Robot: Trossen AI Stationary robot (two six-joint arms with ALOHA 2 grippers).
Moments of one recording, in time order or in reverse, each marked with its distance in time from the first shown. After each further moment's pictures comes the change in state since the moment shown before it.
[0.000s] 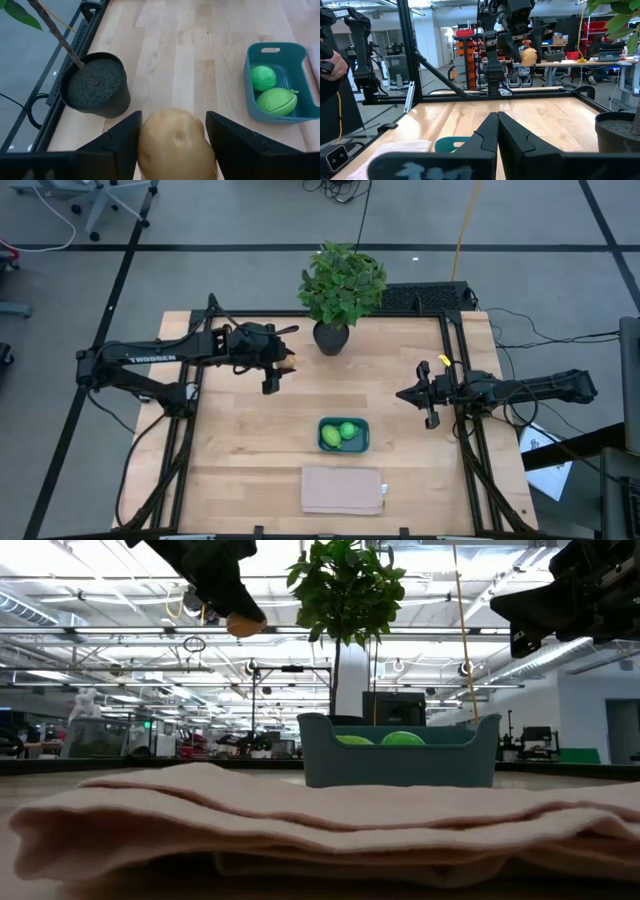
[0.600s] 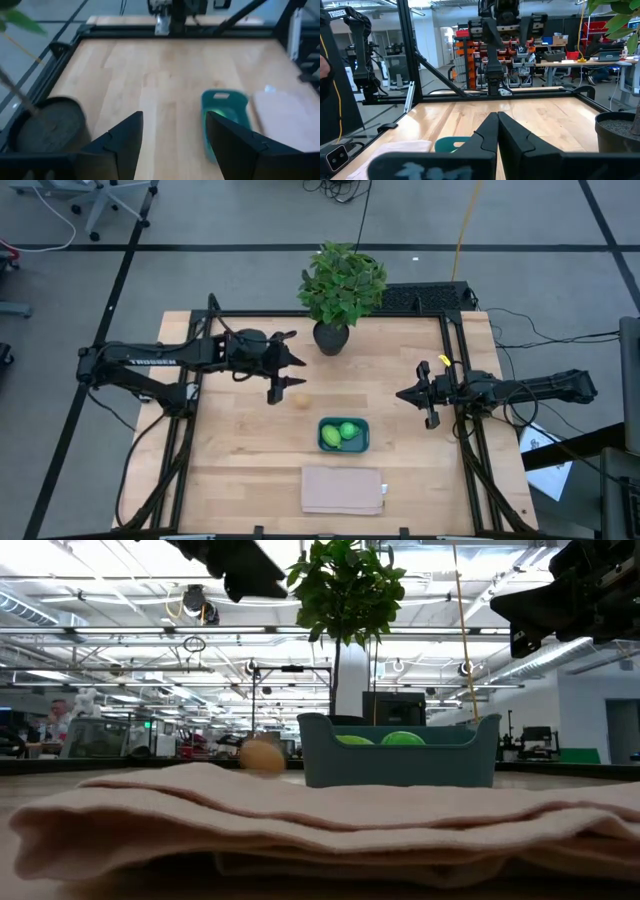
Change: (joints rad) left arm -0.091 0.014 0.000 0.184 0.084 -0.114; right arm 0.000 0.000 0.000 0.000 0.000 0.000
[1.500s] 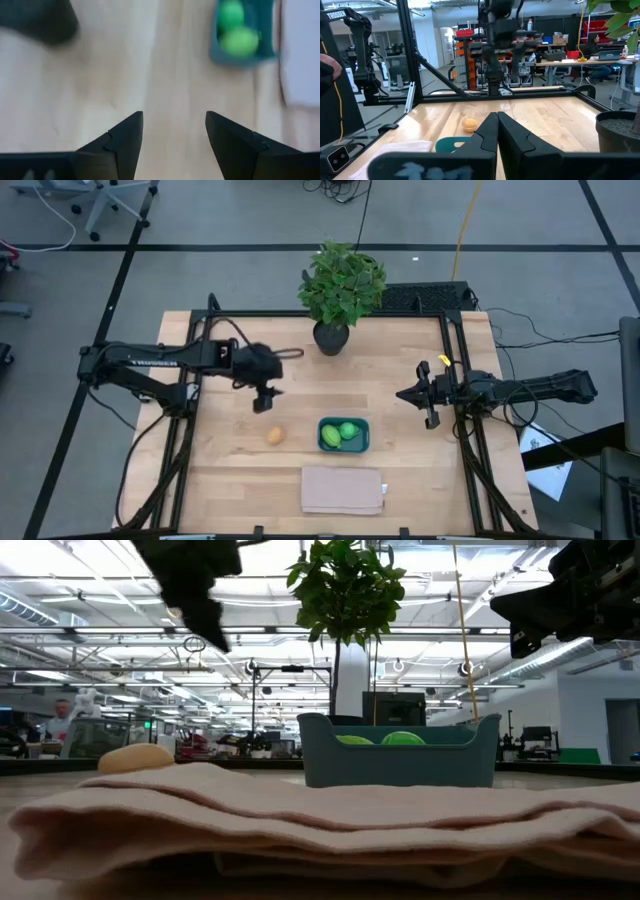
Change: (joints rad) left arm -0.035 0.004 0.000 -0.452 -0.061 -0.116; right arm 0.000 0.000 0.000 0.000 0.000 0.008
